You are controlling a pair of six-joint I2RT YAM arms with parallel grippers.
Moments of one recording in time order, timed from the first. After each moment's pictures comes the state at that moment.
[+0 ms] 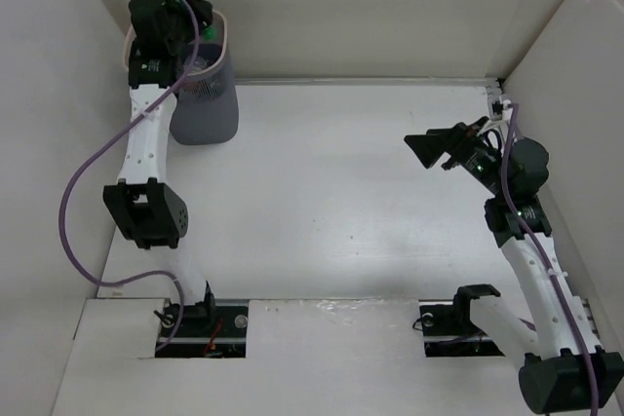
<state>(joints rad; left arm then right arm) 0.01 1.81 2.01 -0.20 0.09 -0.61 0.07 0.83 0.83 0.11 -0.58 0.58</state>
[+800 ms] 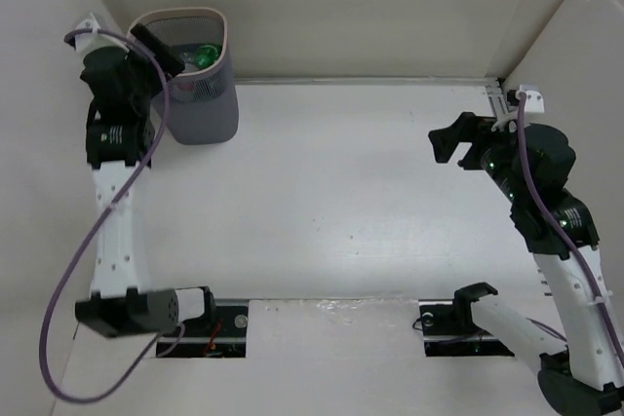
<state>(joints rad) 0.09 1.39 1.70 -0.48 -0.13 -0.54 0.25 0.85 1.23 -0.56 -0.01 0.33</state>
